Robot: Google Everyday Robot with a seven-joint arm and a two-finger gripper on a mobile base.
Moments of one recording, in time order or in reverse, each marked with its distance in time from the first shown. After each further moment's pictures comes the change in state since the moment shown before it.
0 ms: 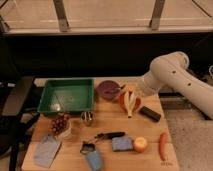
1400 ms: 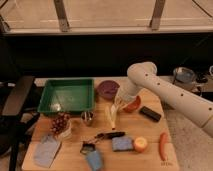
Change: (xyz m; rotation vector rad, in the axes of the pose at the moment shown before) arm -0.057 -0.029 0.110 -0.099 -0.277 -0.053
